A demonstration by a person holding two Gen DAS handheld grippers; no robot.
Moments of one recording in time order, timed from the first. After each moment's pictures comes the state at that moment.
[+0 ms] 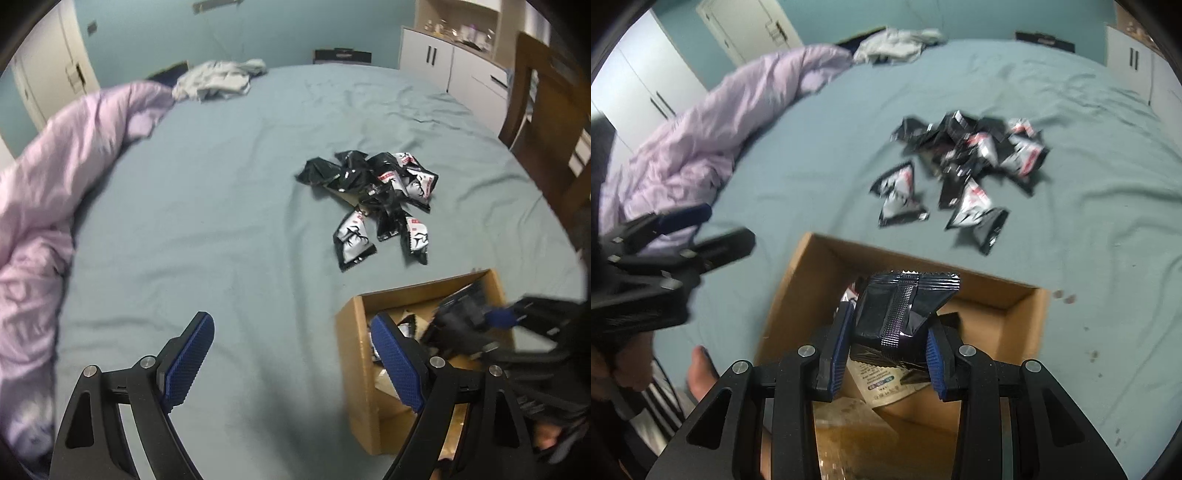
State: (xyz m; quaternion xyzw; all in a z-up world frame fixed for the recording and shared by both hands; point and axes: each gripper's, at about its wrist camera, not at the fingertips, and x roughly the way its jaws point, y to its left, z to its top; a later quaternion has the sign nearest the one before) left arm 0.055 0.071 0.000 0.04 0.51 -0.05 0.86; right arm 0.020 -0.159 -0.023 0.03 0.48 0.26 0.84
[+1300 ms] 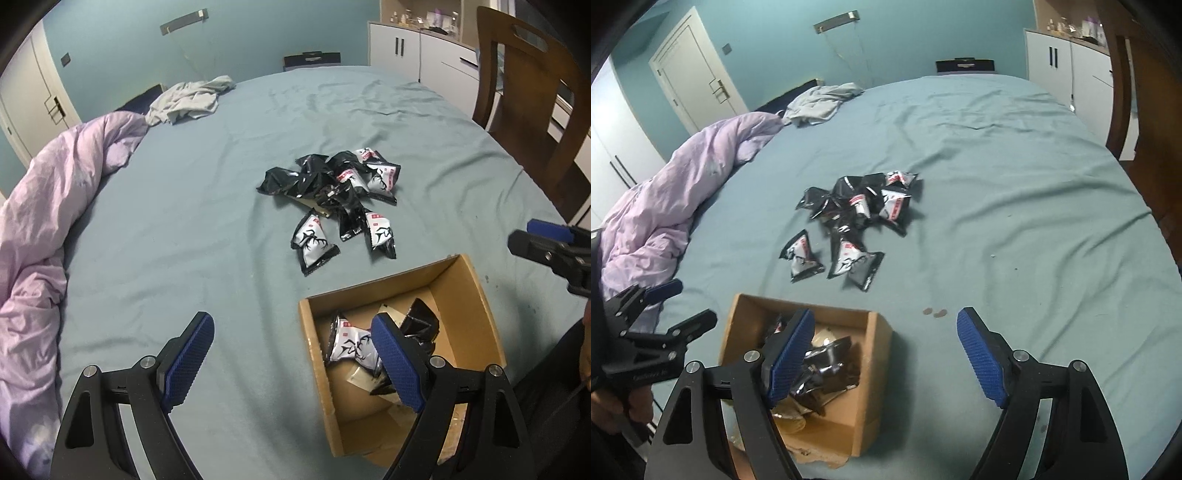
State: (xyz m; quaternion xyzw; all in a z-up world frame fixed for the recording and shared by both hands) left arm 0.039 0.023 0.004 0.11 0.48 -0.08 0.87; right arm -0.019 -0.254 0.022 0.09 0.41 0.14 0.90
